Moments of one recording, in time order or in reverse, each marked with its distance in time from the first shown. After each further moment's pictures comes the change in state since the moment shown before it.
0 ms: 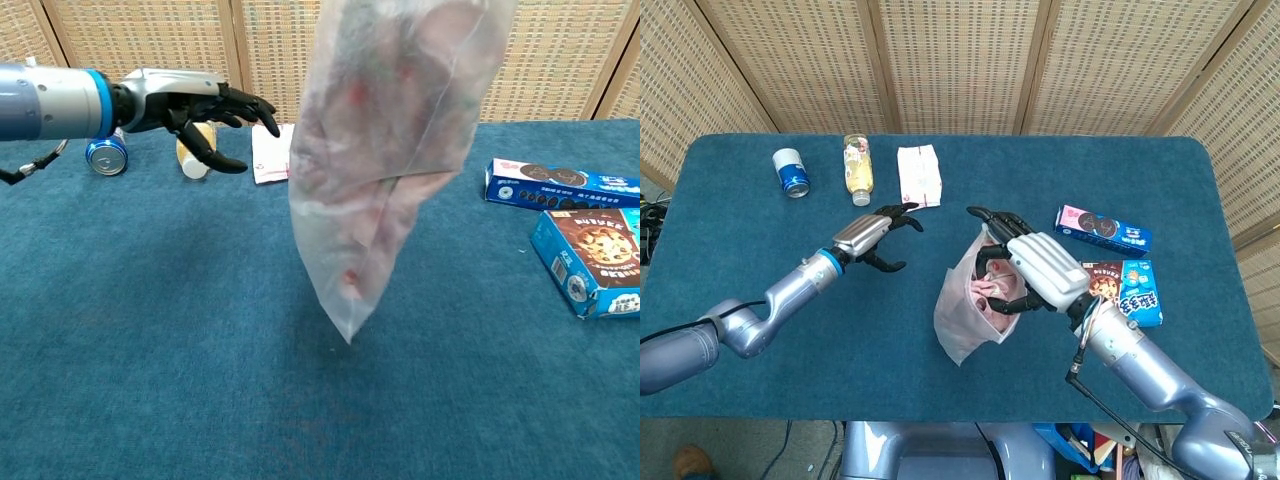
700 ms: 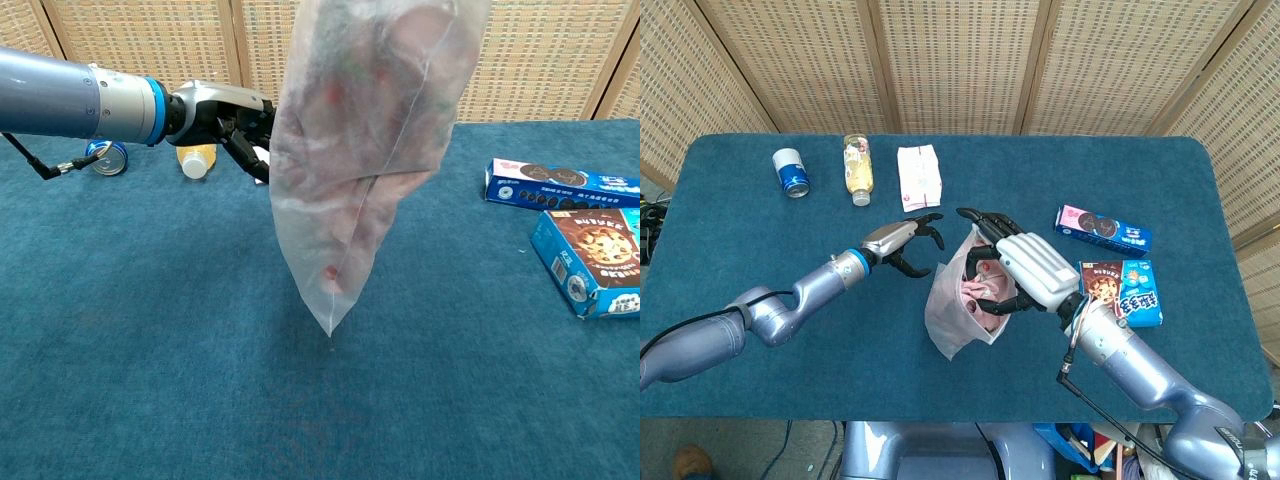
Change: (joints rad) left arm -0.094 -0.038 -0.034 0.019 -0.016 -0.182 -0.142; right arm 0.052 -0.009 -0.001 -0.008 0.058 0.001 -0.017
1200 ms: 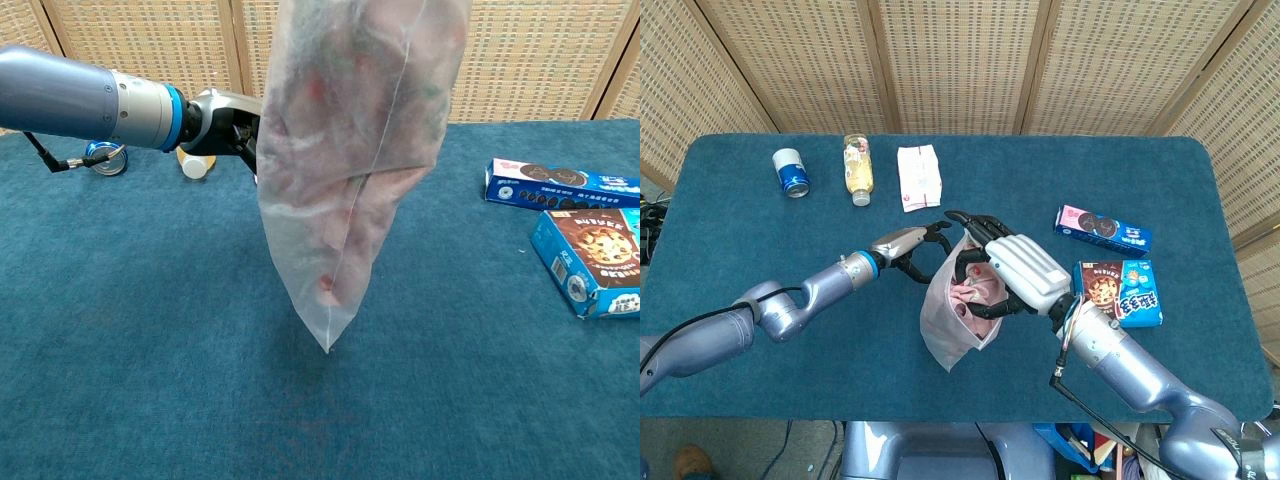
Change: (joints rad) left arm -0.046 -0.019 0.018 0.024 0.086 -0.043 -0.162; right arm 0.040 0.009 0.008 -0.021 0.045 -0.005 -0.012
